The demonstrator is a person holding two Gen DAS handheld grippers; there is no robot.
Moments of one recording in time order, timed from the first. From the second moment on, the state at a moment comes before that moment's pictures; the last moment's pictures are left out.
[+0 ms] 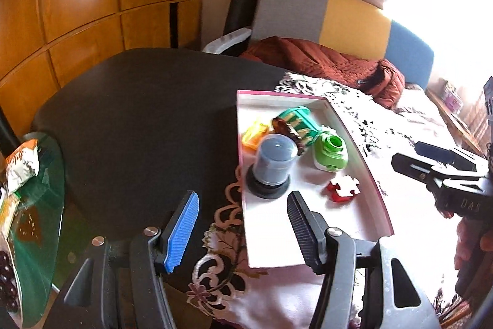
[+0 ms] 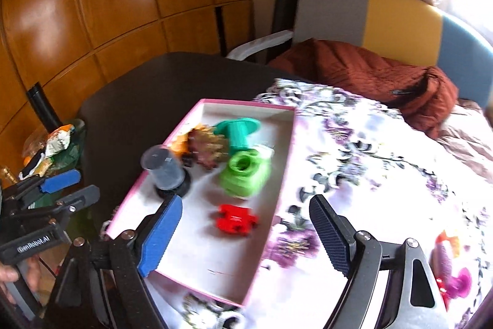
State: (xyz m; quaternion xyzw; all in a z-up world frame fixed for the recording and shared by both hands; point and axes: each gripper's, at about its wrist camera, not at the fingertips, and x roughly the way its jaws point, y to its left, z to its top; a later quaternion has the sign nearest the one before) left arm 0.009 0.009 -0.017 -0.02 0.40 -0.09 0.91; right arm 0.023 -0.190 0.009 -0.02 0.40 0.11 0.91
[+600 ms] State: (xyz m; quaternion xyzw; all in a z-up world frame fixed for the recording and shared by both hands) left arm 0.004 -0.068 -0.005 0.05 0.39 -0.16 0.90; right arm -0.027 -0.412 0.013 0.05 0.38 -0.14 0.91
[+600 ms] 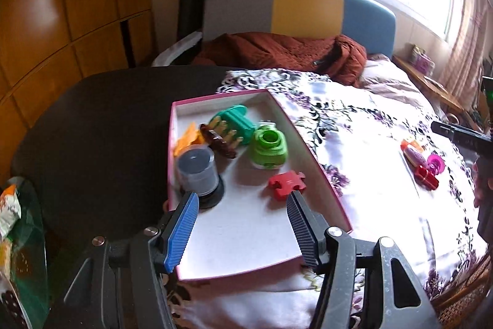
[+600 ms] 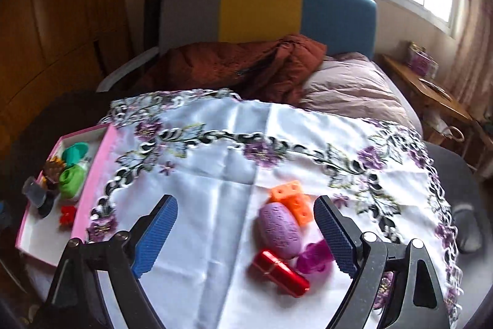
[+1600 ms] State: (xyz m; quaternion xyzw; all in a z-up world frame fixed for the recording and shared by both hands) left arm 0.002 -0.227 -0.032 0.15 0.43 -0.30 0.84; right arm -0.079 -0.532 -0.015 0.26 0.35 -0.30 0.85
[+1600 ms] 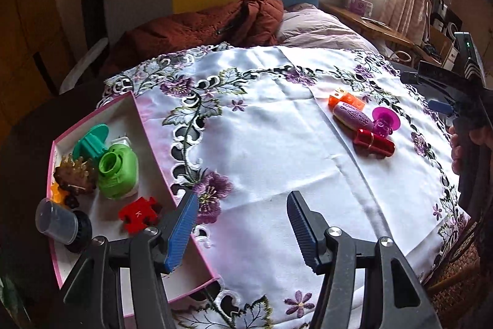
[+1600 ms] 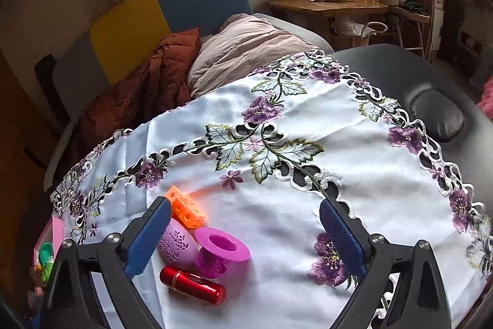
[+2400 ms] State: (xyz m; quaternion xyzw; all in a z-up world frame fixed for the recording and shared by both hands) left arm -0.025 -0.403 -0.070 0.23 0.44 -0.48 0.73; right arm -0.094 -0.551 -0.014 0.32 0.32 -0.31 0.83
